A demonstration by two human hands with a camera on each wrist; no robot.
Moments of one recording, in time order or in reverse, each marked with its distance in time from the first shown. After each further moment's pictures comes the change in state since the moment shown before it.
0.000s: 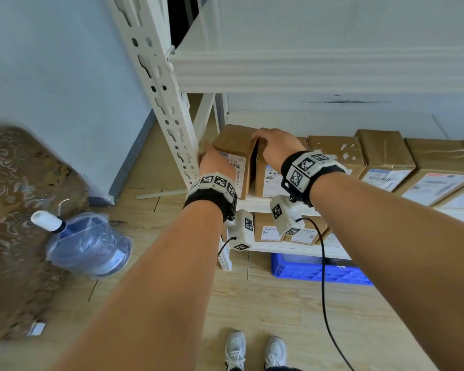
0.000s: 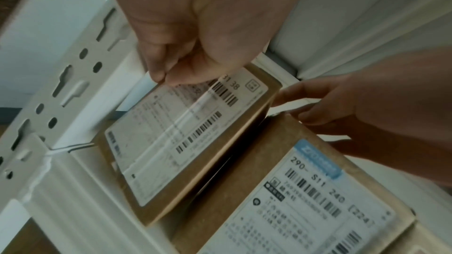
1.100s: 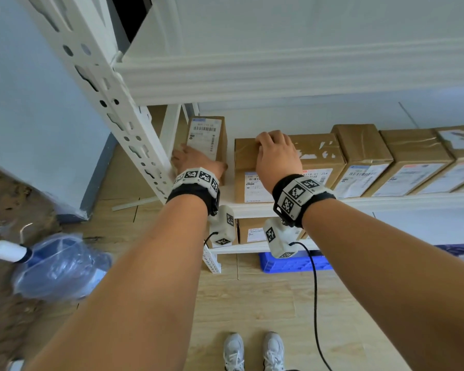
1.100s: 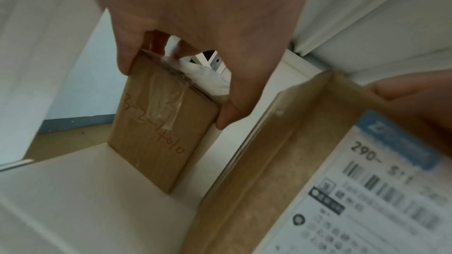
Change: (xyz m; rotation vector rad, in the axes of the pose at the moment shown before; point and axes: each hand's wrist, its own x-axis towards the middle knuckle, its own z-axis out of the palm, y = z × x) left_hand 0.050 0.015 0.027 0.264 -0.115 -0.089; right_hand -0.007 0.036 0.023 -0.120 0.382 0.084
